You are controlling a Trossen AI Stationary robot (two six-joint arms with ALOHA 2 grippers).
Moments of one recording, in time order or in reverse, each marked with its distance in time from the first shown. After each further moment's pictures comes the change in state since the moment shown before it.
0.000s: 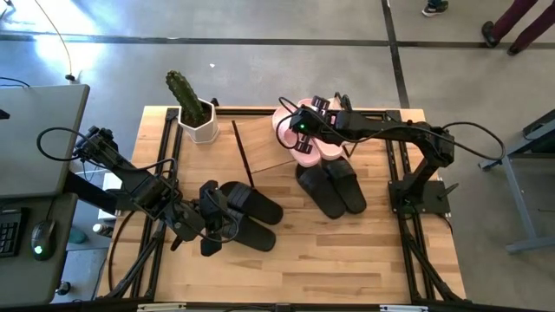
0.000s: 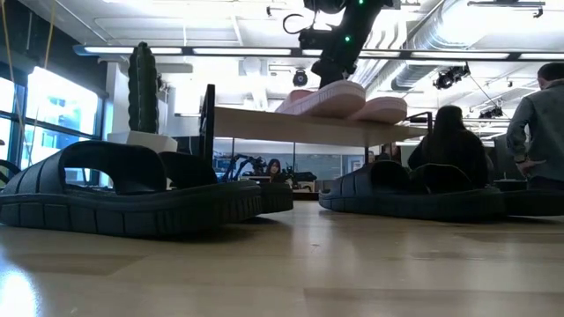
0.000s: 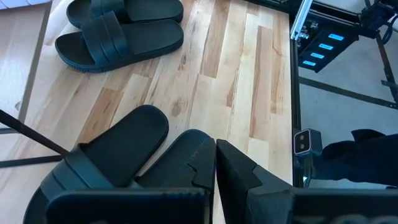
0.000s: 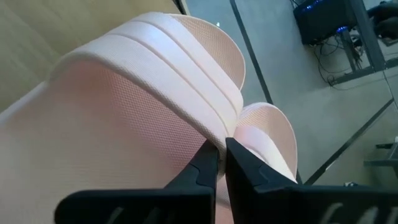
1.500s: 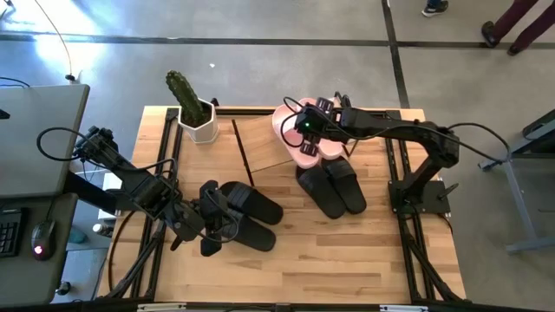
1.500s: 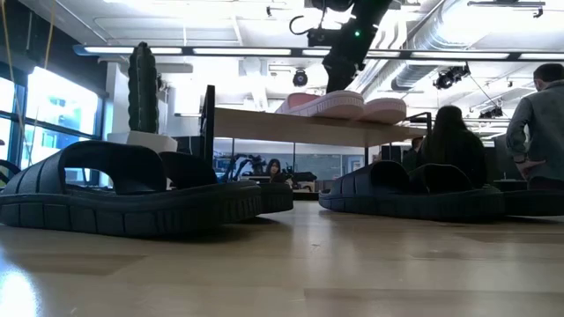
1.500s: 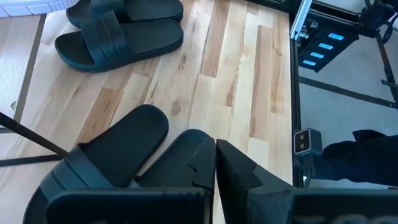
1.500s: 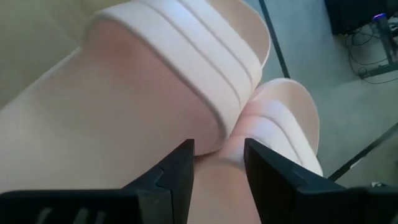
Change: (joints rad) left arm 0.000 0.000 0.000 0.000 0.001 0.000; right arm 0.003 -0.048 -0.002 -0.100 -0.104 0.021
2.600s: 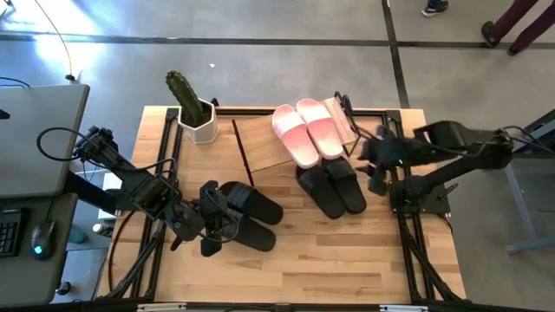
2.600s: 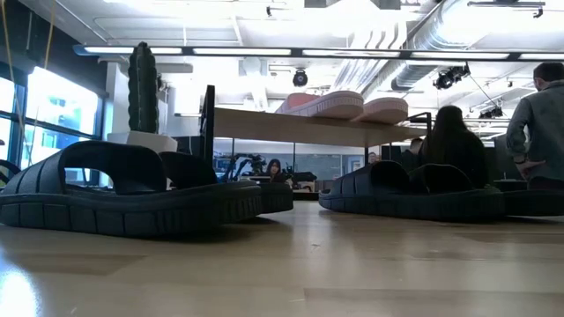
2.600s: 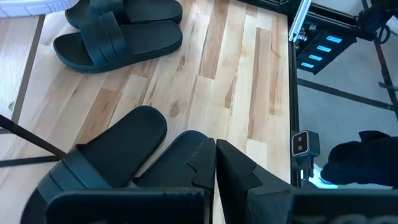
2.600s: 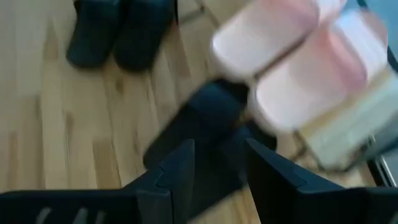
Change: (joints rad) left arm 0.000 0.000 0.000 0.007 0.000 -0.013; right arm 0.477 -0.534 0.002 -0.559 -0.142 0.506
